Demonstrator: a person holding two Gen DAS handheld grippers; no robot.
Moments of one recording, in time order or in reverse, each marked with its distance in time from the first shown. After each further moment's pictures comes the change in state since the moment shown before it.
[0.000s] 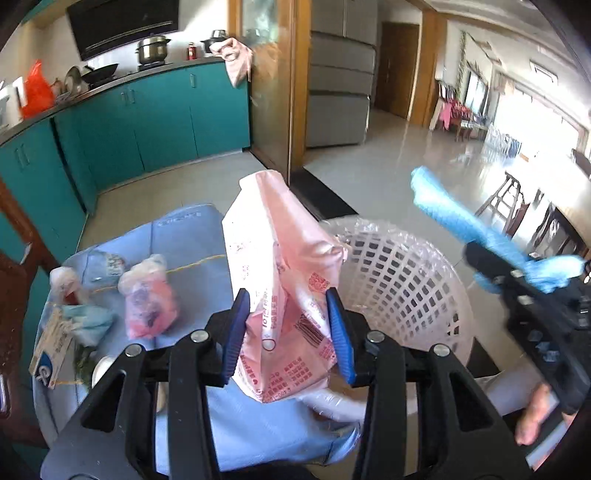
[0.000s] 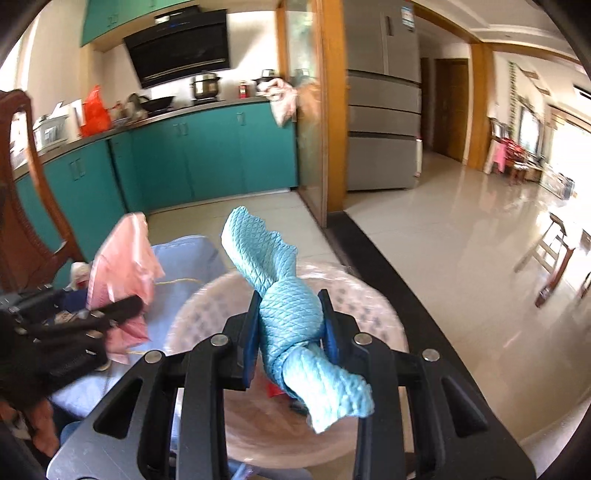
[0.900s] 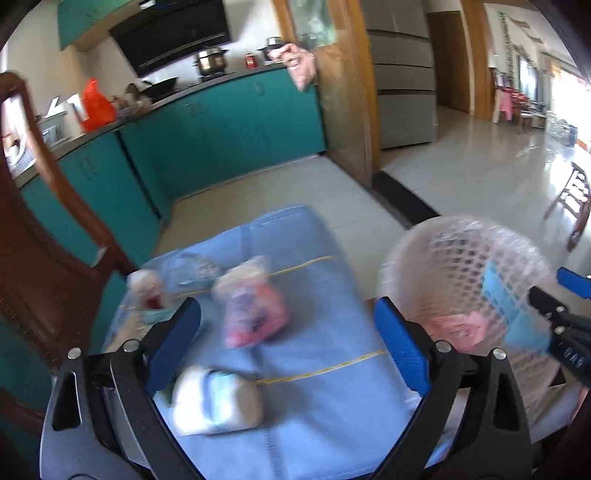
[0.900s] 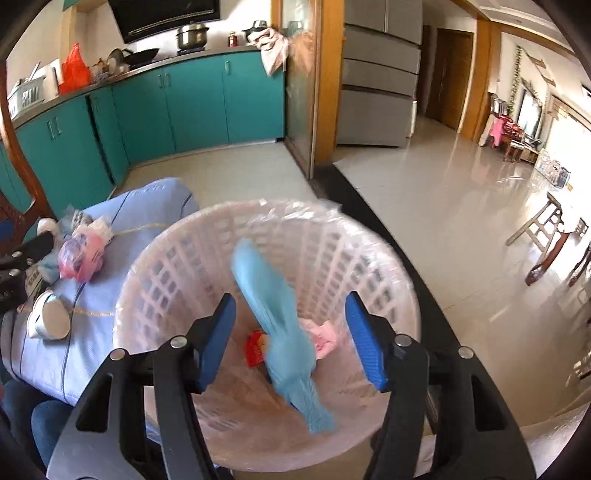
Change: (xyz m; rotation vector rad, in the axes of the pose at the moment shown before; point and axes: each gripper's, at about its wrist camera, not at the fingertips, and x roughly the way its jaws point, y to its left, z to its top) left arm 0.000 0.068 -0.018 -0.019 -0.022 0.335; right arm 0.055 0.006 -0.027 -0.036 0.189 -0.026
